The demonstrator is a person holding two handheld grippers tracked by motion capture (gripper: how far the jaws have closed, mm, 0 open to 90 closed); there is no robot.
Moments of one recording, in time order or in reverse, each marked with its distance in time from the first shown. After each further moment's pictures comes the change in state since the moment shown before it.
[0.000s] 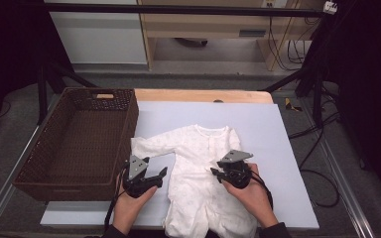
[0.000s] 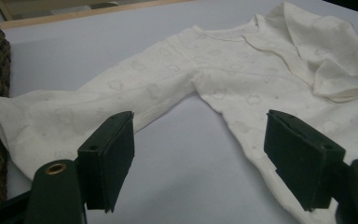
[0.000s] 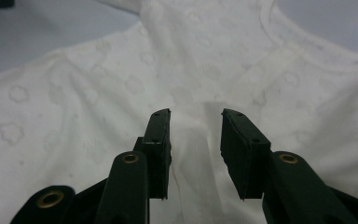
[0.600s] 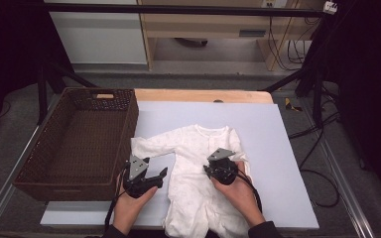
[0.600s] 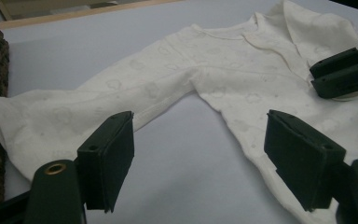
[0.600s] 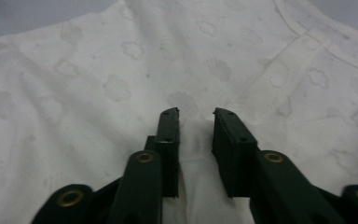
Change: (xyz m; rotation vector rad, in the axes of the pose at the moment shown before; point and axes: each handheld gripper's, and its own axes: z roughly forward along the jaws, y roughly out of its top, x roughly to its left) left arm -0.002 -0.001 0.001 0.000 -0.001 0.003; right arm 0.011 0.007 0.041 0.080 -0.075 -0.012
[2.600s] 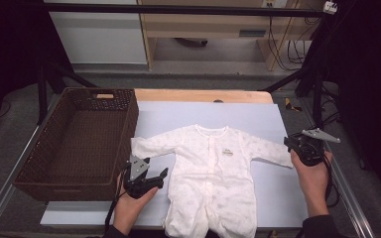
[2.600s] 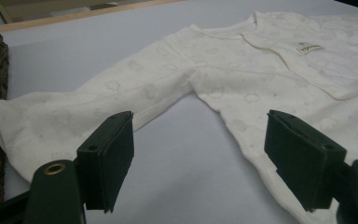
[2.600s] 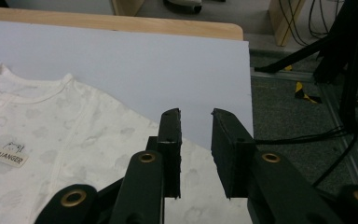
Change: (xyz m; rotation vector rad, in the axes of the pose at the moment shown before) left arm -0.002 0.000 0.000 -0.001 0.003 0.014; right arm -0.185 -0.066 -0.123 -0.213 -0.359 0.428
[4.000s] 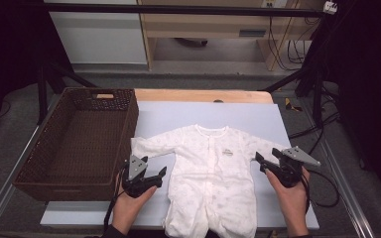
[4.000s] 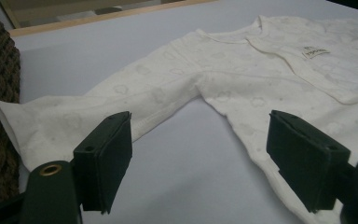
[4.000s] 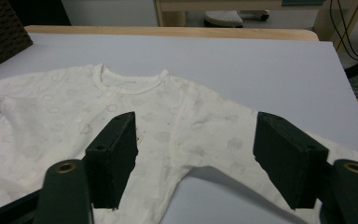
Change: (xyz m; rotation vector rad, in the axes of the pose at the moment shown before) left arm 0.003 0.002 -0.002 -0.012 0.015 -0.001; right arm 0.075 -0.037 -0.021 -0.103 0.152 0.019
